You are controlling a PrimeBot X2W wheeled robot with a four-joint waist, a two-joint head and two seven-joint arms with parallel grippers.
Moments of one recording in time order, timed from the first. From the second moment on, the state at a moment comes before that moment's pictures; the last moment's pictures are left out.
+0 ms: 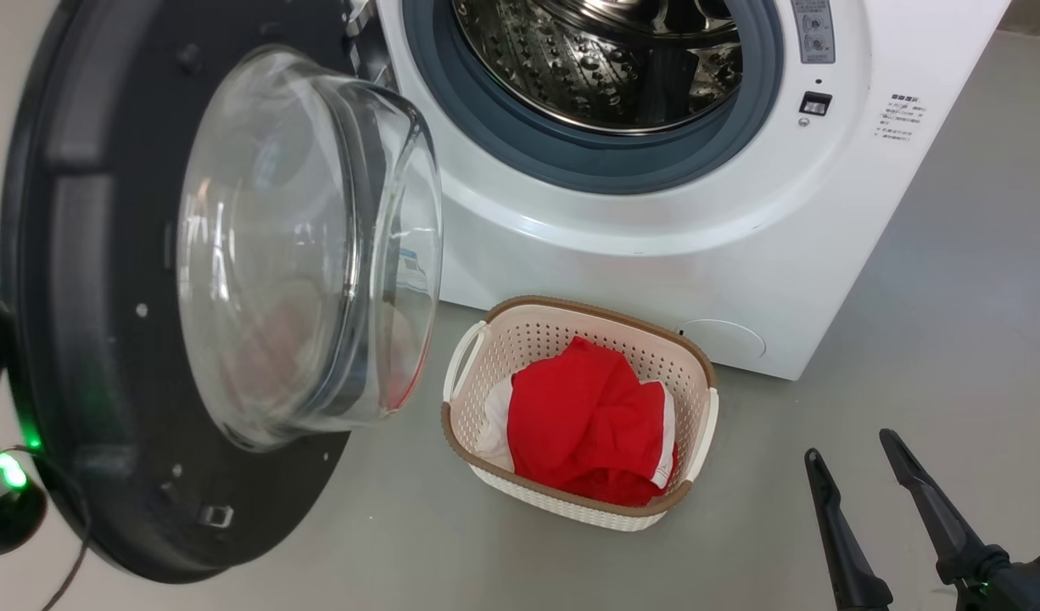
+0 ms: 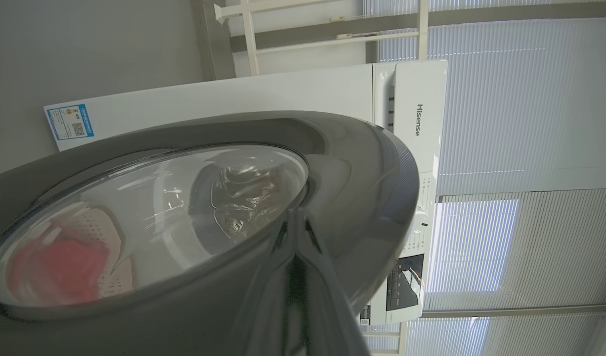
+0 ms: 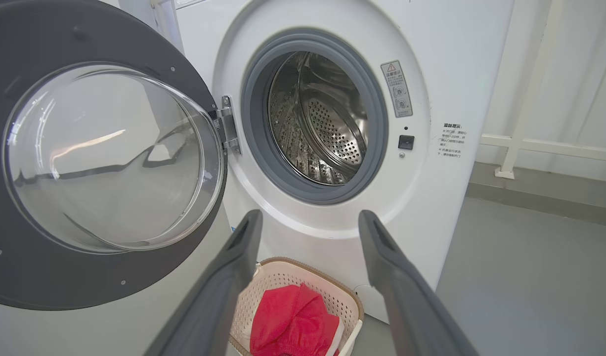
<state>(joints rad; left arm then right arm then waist) -0.39 0.11 0.42 -0.18 -1.50 0.55 0.72 0.26 -0.04 0.00 -0.44 0.12 0.13 -0.05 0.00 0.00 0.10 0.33</state>
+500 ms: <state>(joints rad) -0.34 0.04 0.35 -0.32 -1.59 0.60 0.71 0.26 -0.04 0.00 -0.43 0.13 0.13 -0.06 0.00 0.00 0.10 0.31</state>
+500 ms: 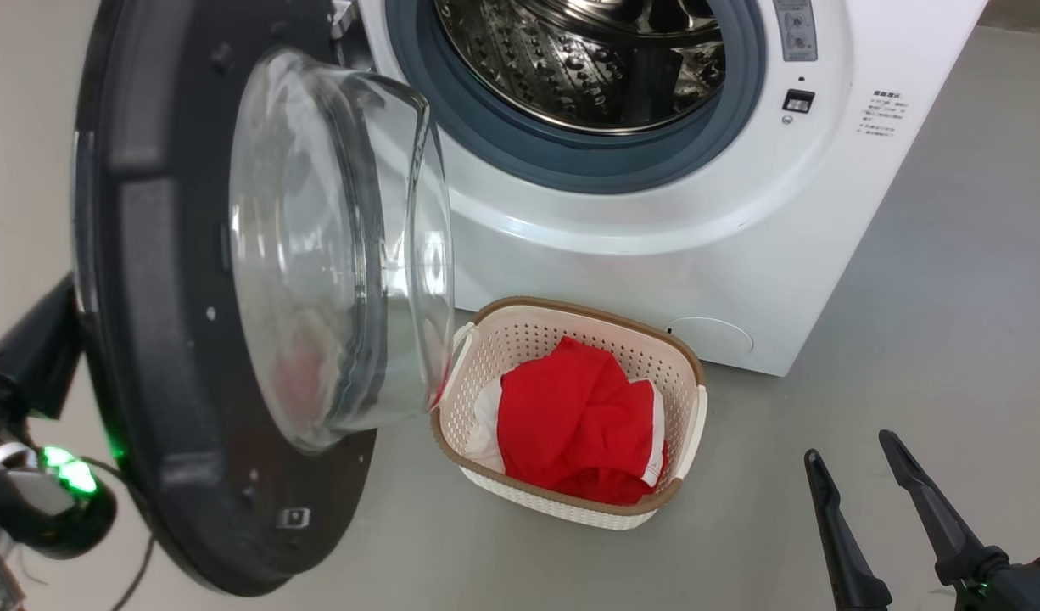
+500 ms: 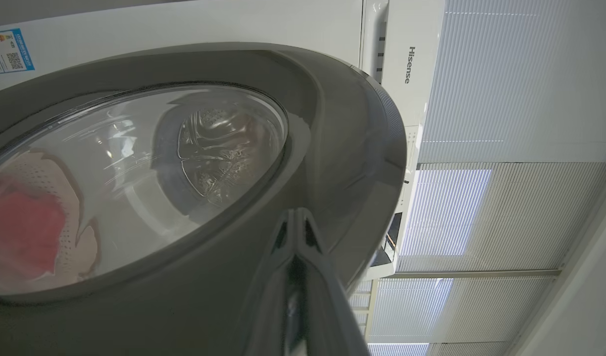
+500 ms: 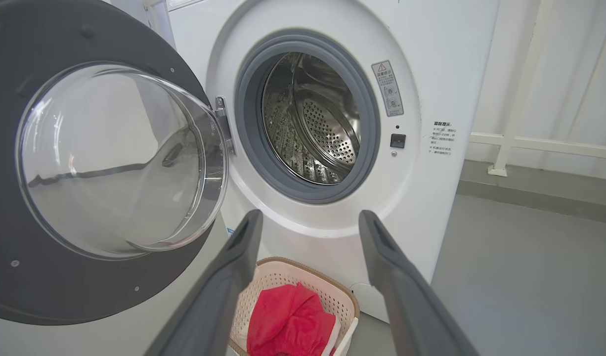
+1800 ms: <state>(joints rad) -0.30 0.04 -0.09 -0.27 -1.86 0.42 0.39 0.24 -0.04 0.02 -0.42 0.13 0.13 -0.06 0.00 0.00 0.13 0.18</state>
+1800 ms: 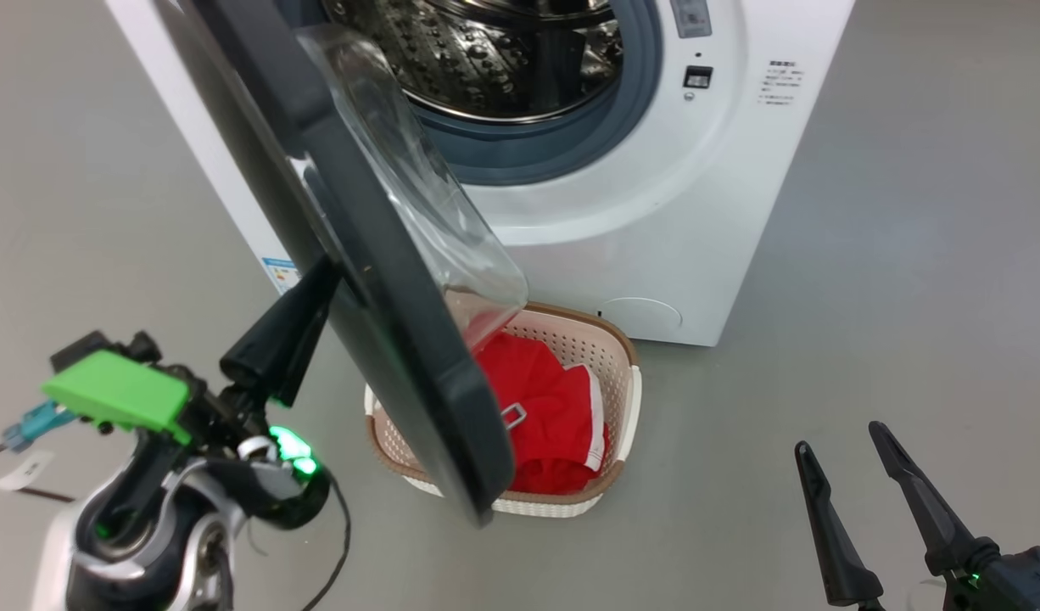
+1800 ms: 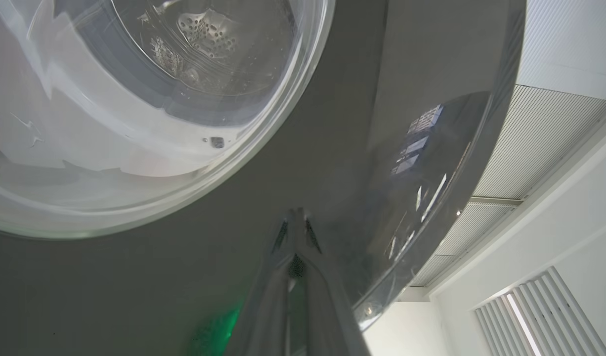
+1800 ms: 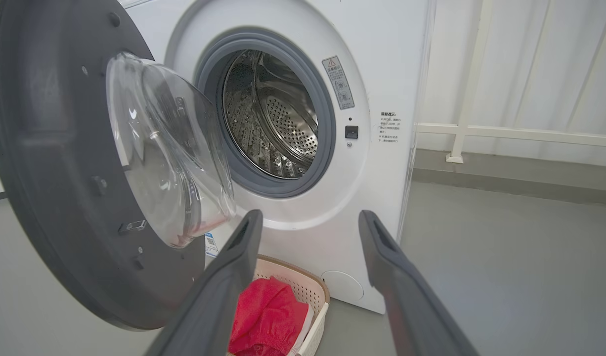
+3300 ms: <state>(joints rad) -0.73 0.03 -0.26 0.15 -1.89 0.22 0.23 0.16 -0.04 0.03 -0.41 0.13 0.13 -0.07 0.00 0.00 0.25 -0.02</state>
